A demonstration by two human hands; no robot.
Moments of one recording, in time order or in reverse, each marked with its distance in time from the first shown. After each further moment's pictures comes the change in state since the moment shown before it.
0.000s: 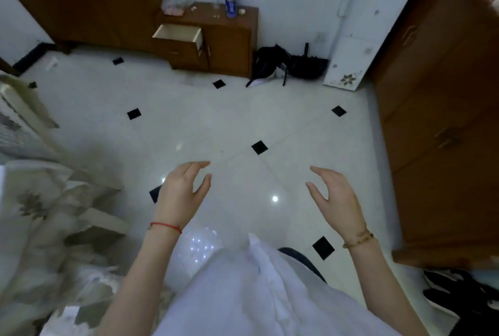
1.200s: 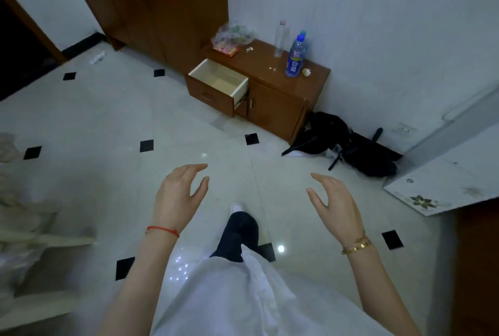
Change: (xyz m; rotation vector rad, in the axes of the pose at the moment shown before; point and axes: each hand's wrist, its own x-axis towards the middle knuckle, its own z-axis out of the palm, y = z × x) left_hand 0.634 -0.116 0.114 0.070 0.203 -0.347; right_hand 0.775 0.028 0.100 -0.010 -0.247 -0.273
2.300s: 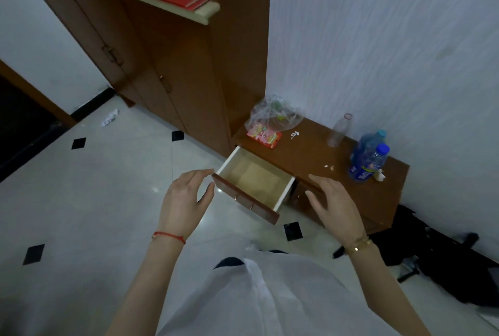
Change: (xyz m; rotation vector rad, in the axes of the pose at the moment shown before) left_hand 0.645 -0.205 -0.002 0.018 0.021 0.086; right_hand 0.666 -0.154 0.115 0.021 0.001 -0.125
